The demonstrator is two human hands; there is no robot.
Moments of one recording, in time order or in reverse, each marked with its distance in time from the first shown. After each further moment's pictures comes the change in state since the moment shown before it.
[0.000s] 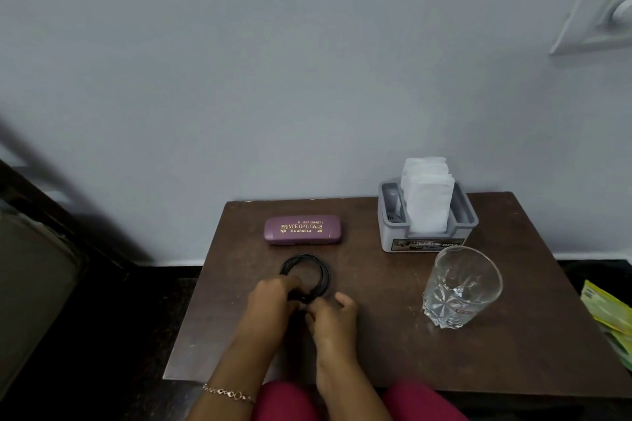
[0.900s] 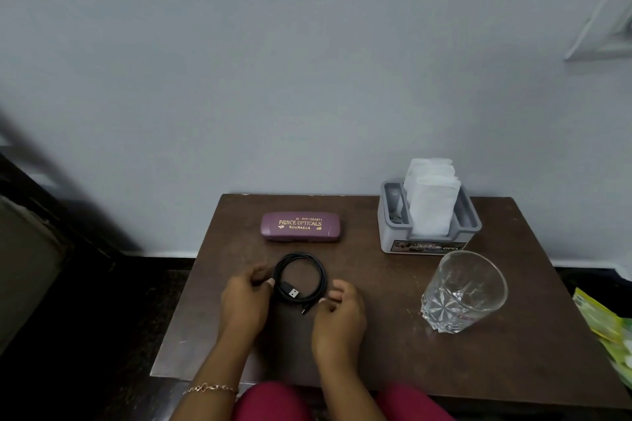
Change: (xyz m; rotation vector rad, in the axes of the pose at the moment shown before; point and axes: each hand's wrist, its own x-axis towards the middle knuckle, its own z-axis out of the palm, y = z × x) left_hand 0.007 -0.025 0.008 -0.613 0.231 -0.494; right_hand 0.005 -0.005 -0.009 -0.591 0.186 -0.529
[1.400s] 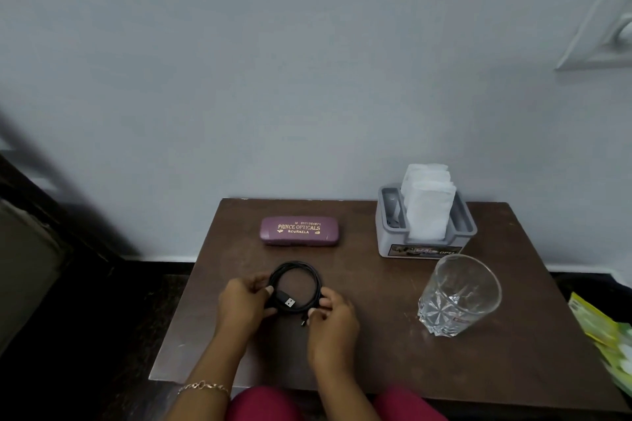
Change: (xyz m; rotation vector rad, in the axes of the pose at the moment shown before) left_hand 0.003 0.001 -0.002 -0.150 -0.111 -0.158; right_hand -0.005 -0.002 0.001 -0.059 -0.100 -0.004
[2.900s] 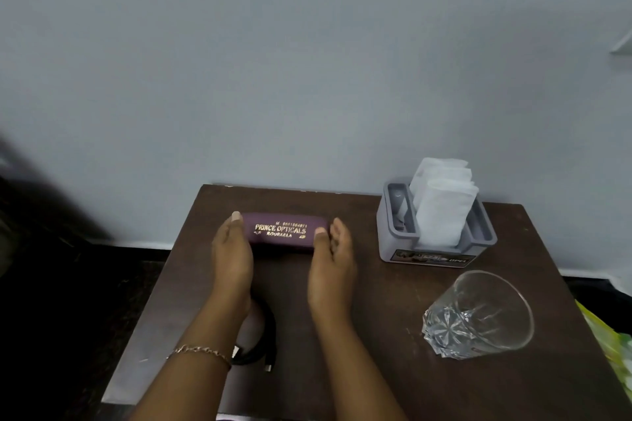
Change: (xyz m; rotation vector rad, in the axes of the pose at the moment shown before) left_hand 0.040 0.047 0.026 -0.362 0.212 0.032; right_hand 0.065 -0.042 0.010 0.290 0.008 -0.094
